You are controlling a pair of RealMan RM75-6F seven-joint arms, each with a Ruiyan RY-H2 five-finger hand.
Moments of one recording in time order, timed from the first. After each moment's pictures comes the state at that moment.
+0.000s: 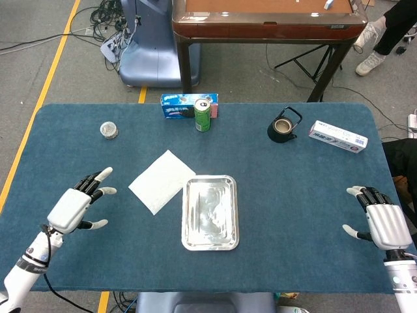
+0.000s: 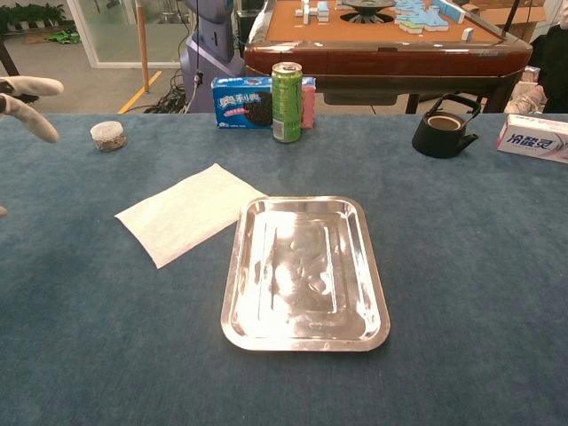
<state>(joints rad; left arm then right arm) -0.41 -1.22 -0.08 -1.44 1.71 1.27 -0.21 0.13 -1.10 0.06 -1.60 -1.46 1.39 -0.08</state>
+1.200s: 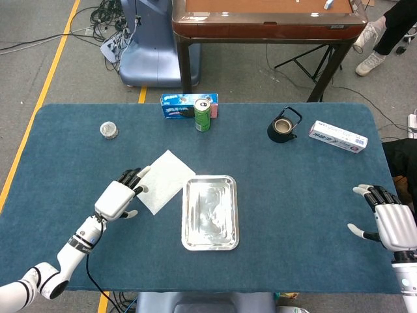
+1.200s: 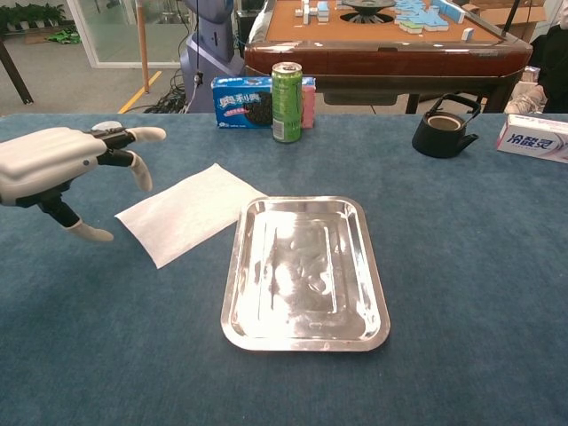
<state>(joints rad) -0.59 -1.53 -0.07 -1.17 1.64 1.16 0.02 0.11 -1.07 0.06 -1.61 -1.47 1.42 -0.01</state>
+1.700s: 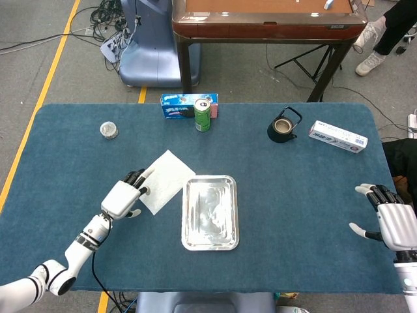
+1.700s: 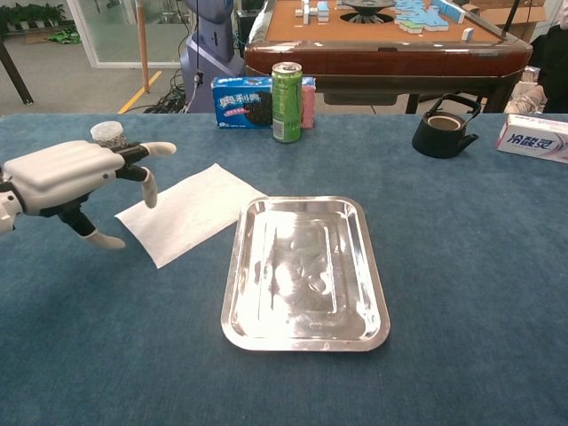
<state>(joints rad) -0.62 -1.59 -0.07 -1.12 1.58 1.10 0.06 0.11 -1.06 0.07 -1.61 -1.47 1.42 0.01</state>
